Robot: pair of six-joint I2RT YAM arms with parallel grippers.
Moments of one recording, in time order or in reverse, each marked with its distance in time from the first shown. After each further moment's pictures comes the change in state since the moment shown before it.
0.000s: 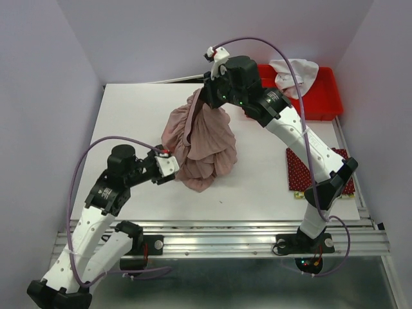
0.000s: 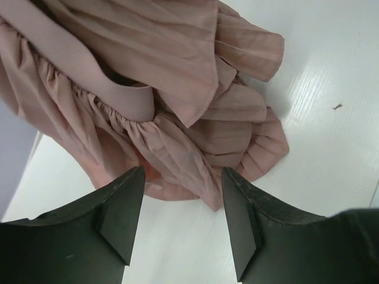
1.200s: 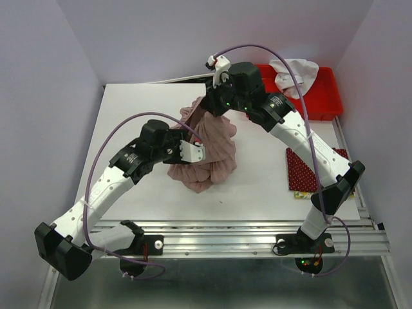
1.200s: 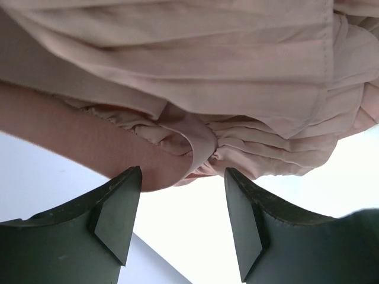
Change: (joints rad) left arm -0.246 0.412 0.288 -0.101 -0.454 0.399; right arm 0.000 -0.071 -0.118 0.001 -0.063 -0.024
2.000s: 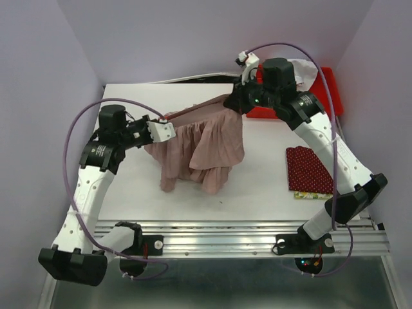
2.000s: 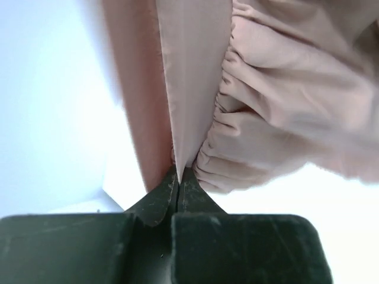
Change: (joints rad) left arm 0.362 0.010 0.108 -0.101 0.281 0.039; right arm -0.124 -0.127 -0.100 -0.044 -0.150 -0.022
